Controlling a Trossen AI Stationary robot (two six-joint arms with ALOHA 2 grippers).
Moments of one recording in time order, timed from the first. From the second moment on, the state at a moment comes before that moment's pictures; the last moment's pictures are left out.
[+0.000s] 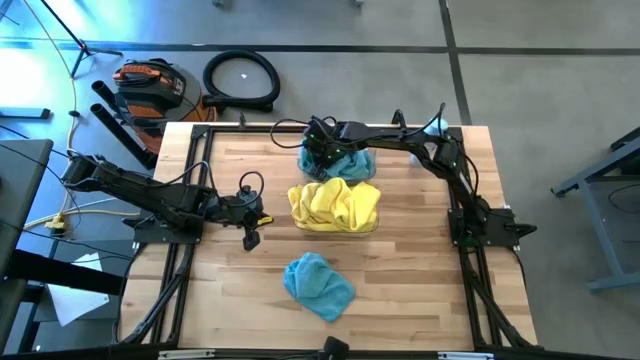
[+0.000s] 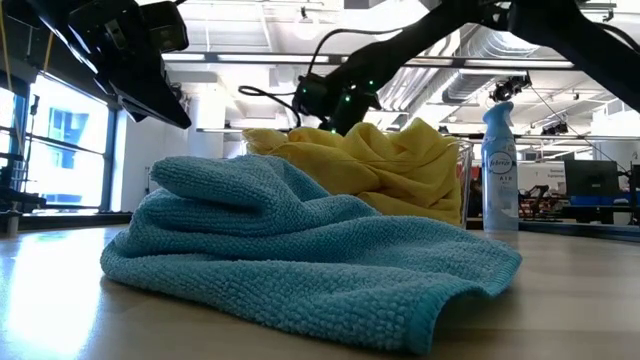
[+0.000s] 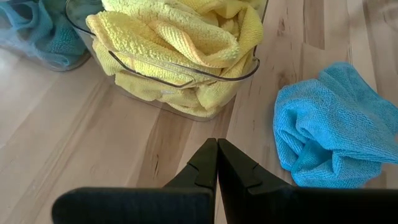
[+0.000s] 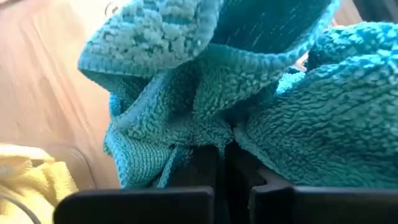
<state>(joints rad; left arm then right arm) -0.21 0.97 0.56 -0.32 -0.26 -0.43 -0.41 2.24 1.80 -0.69 -0.04 0.00</state>
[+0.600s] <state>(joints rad) -0.21 0.97 0.56 -0.32 -0.26 -0.44 -0.41 2.22 2.13 -1.06 -0.04 0.03</state>
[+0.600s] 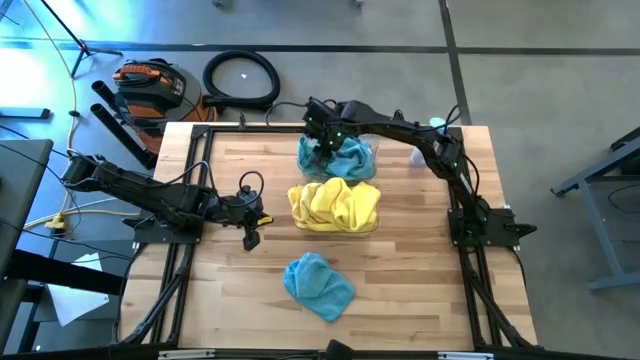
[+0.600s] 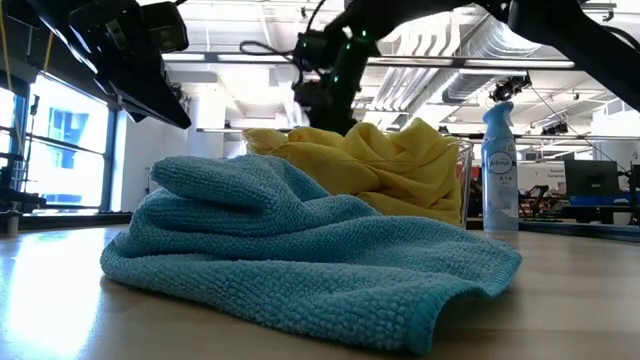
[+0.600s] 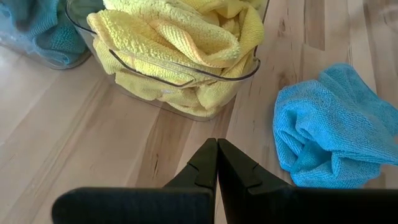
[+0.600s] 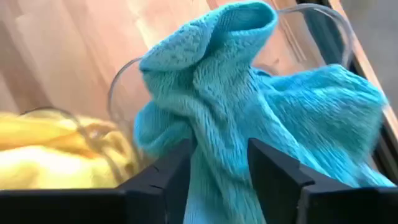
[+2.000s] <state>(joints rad) -0.41 1.31 0.83 -0.31 -0.36 -0.57 0.36 1.05 0.71 -0.56 0.51 0.85</state>
